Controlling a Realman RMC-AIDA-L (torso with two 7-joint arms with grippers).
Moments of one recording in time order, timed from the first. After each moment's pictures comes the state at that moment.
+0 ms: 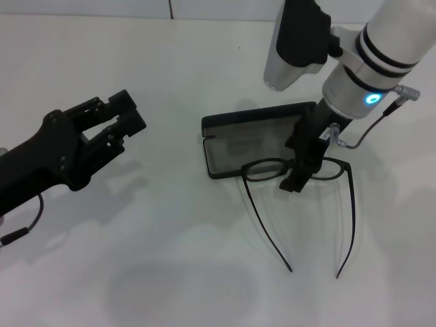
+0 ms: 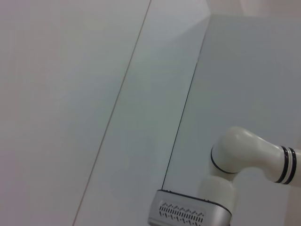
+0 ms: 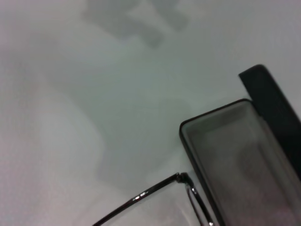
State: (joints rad) left arm -0.23 -2.06 0.92 0.56 1.30 1.84 -1.21; right arm 1.11 2.03 -1.59 -0.71 -2.34 -1.33 2.16
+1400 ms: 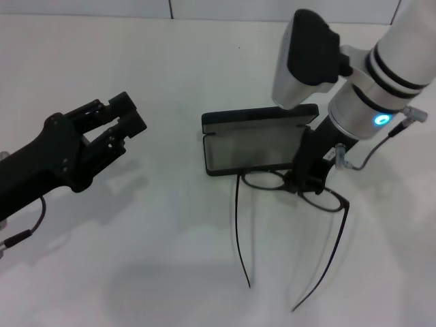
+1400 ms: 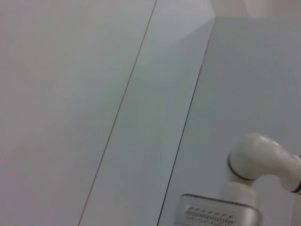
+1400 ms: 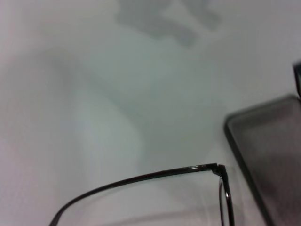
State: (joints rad) left arm -0.23 -2.06 0.92 0.52 1.30 1.83 -1.18; right arm 0.99 2.03 -1.64 -0.89 -2.30 -1.39 2.19
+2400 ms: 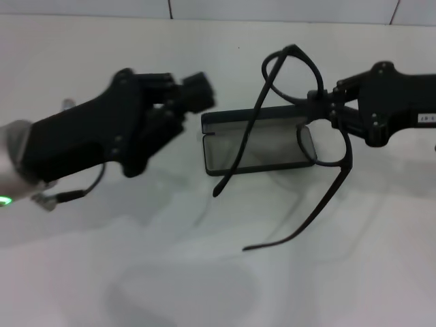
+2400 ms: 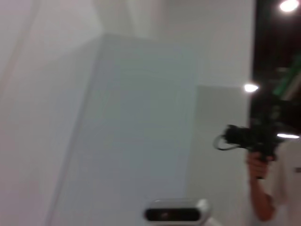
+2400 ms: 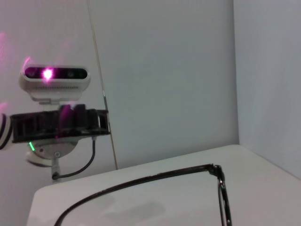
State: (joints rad) left arm -0.44 -2.08 0.98 0.52 1.30 1.99 -1.21; right arm 0.38 2.02 -1.22 -1.29 -1.65 -1.49 1.76
